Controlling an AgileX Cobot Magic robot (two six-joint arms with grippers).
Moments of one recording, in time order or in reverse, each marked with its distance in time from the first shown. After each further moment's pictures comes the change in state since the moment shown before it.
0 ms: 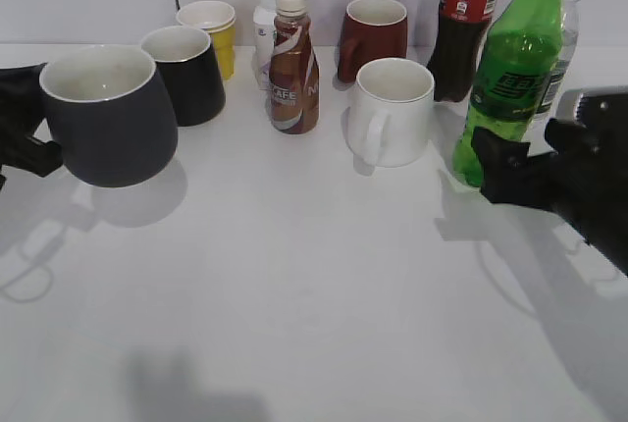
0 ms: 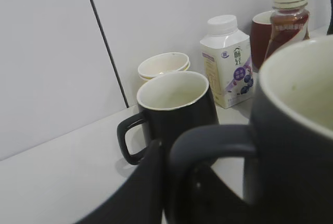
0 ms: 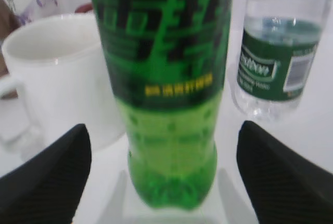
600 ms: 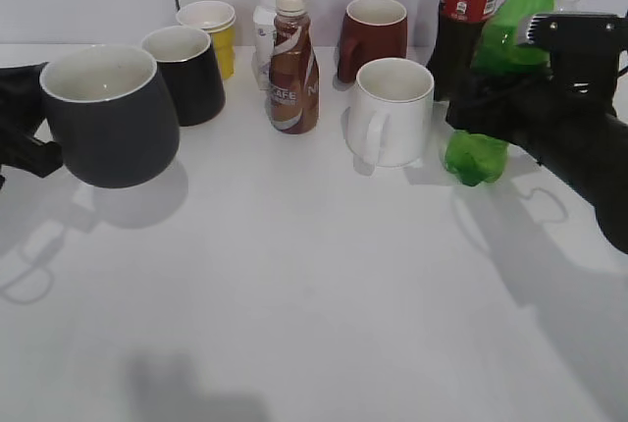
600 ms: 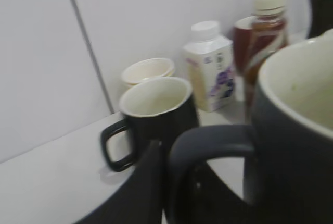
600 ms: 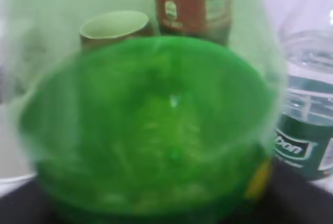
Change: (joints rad) left arm 0.000 -0.018 0.000 0.065 0.001 -0.043; right arm -0.004 0.052 -0.247 0.022 0.237 -0.059
